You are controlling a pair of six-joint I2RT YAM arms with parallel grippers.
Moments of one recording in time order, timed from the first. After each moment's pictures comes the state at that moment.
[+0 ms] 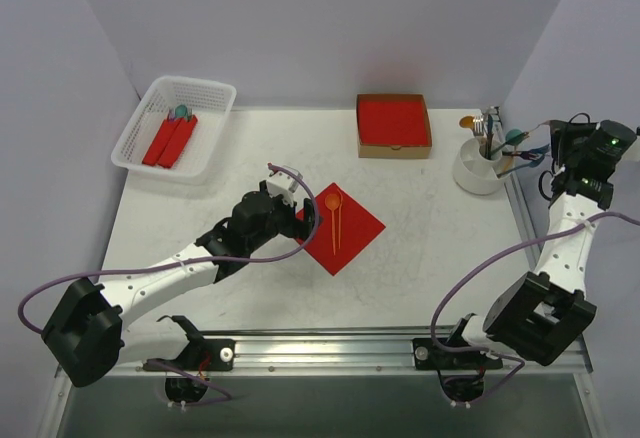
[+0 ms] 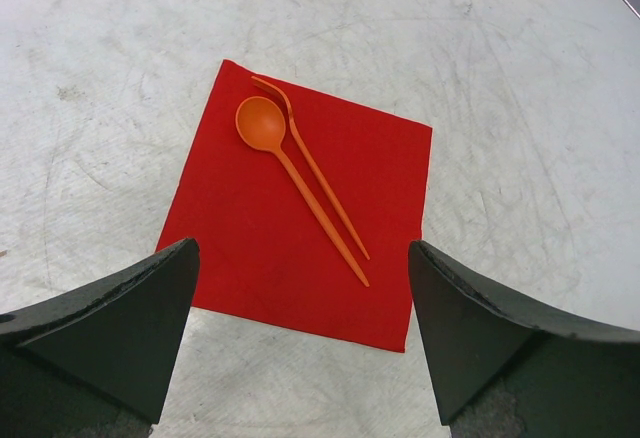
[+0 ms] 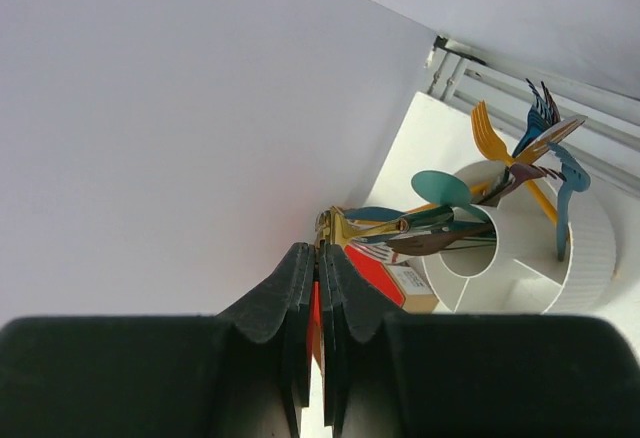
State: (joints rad) left arm -0.78 1.21 0.70 0.18 -0.09 -0.29; right arm -0.58 1.33 1.20 -0.12 -0.17 1.03
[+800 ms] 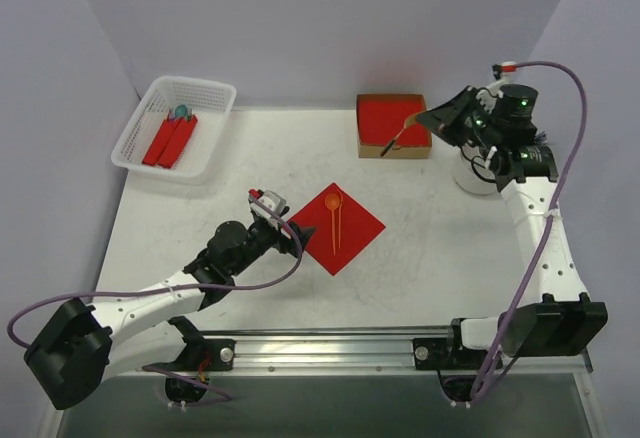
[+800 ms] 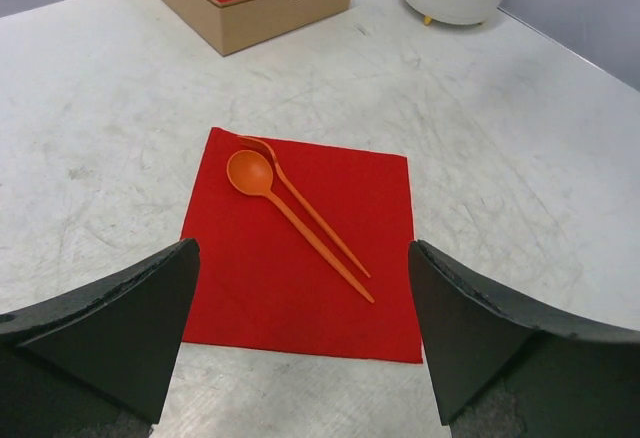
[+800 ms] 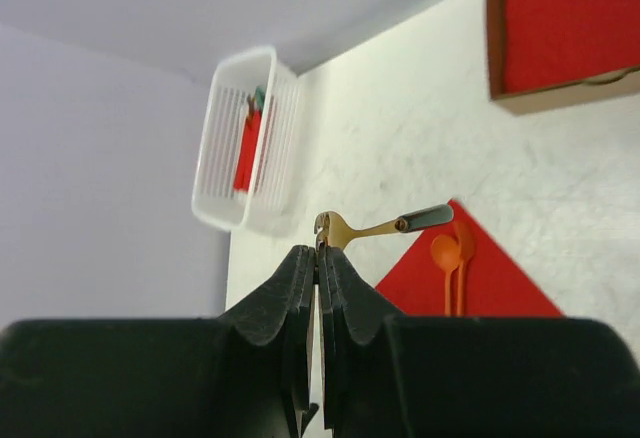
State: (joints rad) left arm -0.78 1.06 0.43 0.54 -0.04 -0.18; right arm -0.04 1.32 1.44 -0.45 -0.48 0.78
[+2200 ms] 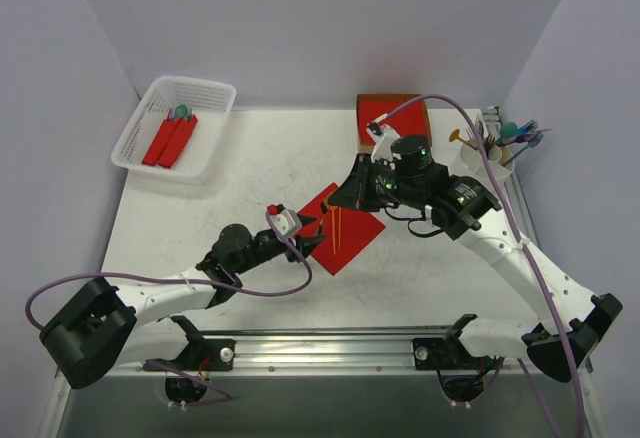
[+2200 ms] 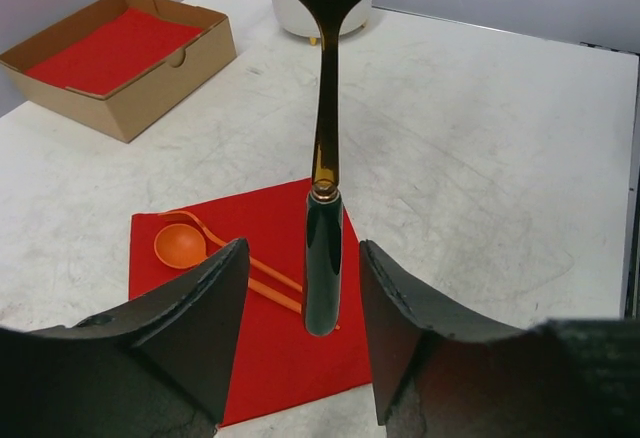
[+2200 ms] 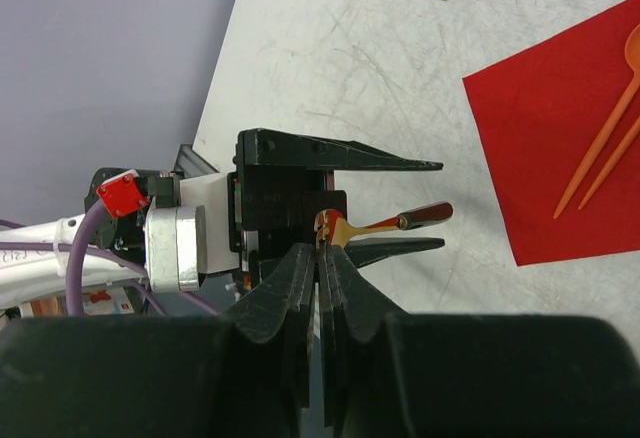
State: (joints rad) left arm -0.79 1.19 0.37 0.86 0.27 0.02; right arm 0.70 1.22 1.32 -0.61 -0.29 0.69
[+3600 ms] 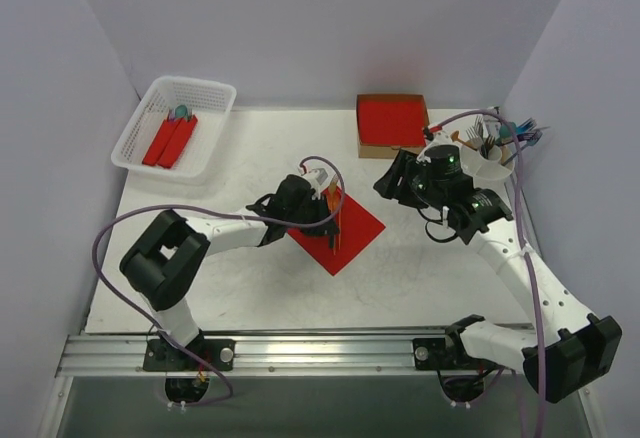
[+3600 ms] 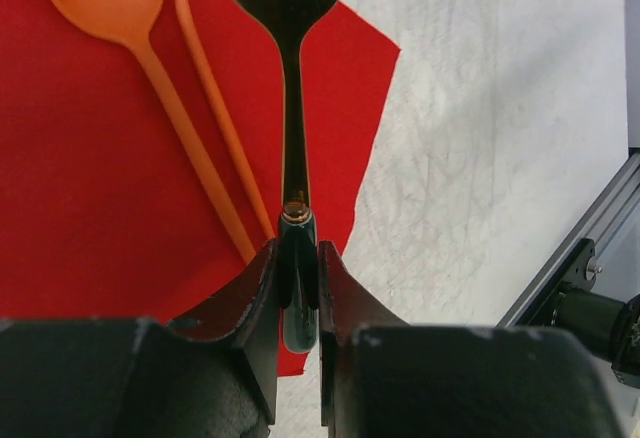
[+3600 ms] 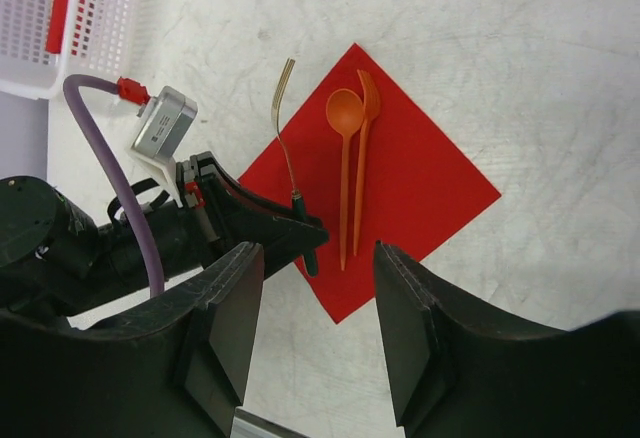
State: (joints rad) left arm -0.72 1.71 0.93 0.14 0.25 -0.66; right arm 0.42 1.12 1.07 -0.53 -0.05 0.63
